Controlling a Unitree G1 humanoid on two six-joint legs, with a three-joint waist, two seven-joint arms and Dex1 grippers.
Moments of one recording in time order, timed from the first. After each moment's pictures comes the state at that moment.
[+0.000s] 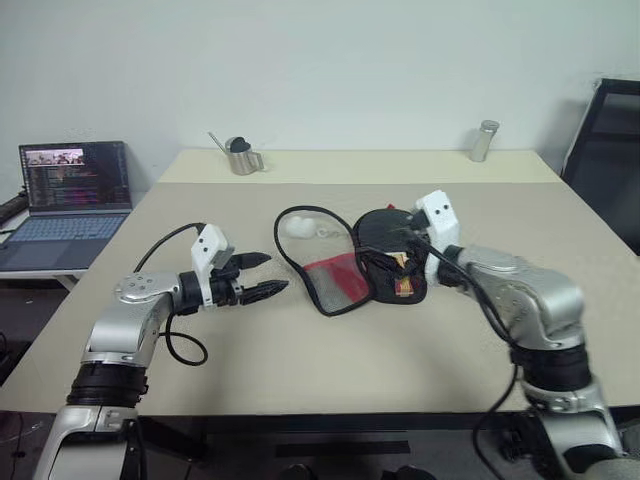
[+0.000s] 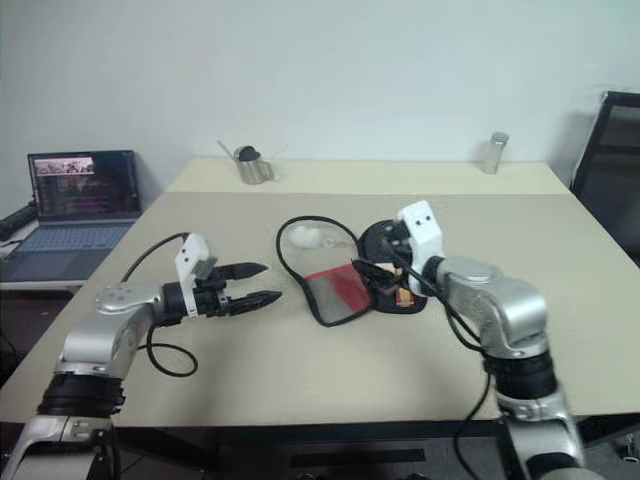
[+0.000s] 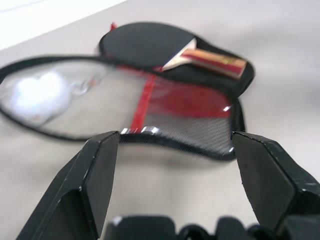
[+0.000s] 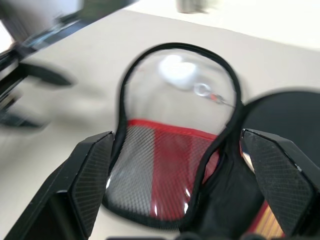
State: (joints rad) left arm -0.56 0.72 0.06 0.29 -0.35 0.30 -1.08; right arm -0.75 -0.48 0.02 -0.29 0.50 1.06 0.55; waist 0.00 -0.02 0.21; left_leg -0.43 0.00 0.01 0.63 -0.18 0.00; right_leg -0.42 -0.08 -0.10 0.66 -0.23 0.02
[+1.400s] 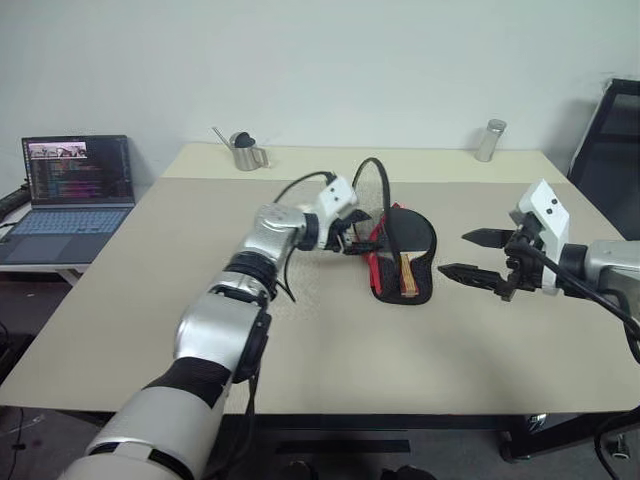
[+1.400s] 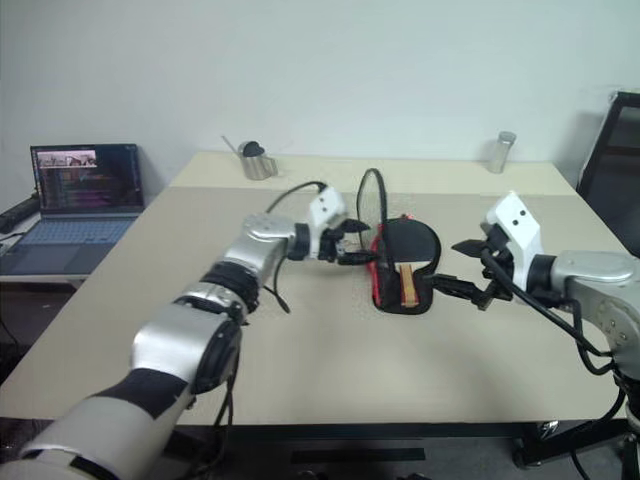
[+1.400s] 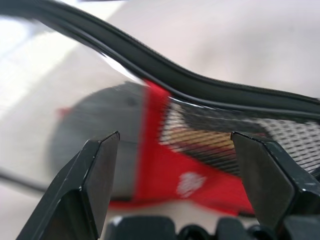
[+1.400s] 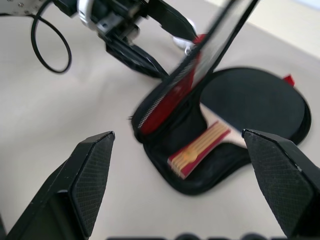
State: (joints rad) left arm -1.36 0.19 -0.08 1.31 0.06 -0.18 -1.05; right arm -0.55 -0.91 -0.20 -0.45 0.69 1.12 0.73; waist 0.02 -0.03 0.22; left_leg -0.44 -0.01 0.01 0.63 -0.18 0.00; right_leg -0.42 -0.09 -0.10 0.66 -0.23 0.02
